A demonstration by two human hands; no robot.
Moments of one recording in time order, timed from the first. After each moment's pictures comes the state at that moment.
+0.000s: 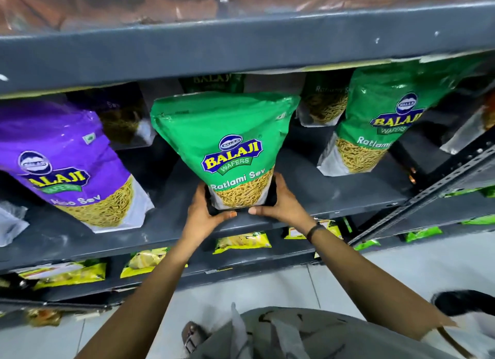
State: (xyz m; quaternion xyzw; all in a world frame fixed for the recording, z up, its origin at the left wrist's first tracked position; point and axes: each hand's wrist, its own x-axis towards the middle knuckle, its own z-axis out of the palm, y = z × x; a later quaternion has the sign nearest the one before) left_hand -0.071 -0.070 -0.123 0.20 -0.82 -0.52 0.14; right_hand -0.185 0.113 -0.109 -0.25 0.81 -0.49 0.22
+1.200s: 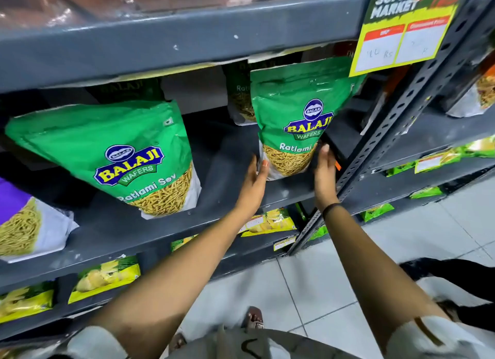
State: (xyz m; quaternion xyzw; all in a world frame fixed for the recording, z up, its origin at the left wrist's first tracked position) left_hand -0.209 0.152 -0.078 0.17 -0.74 -0.66 0.01; right_hand -0.284 0.290 -0.097 0.07 0.69 -0.72 0.02
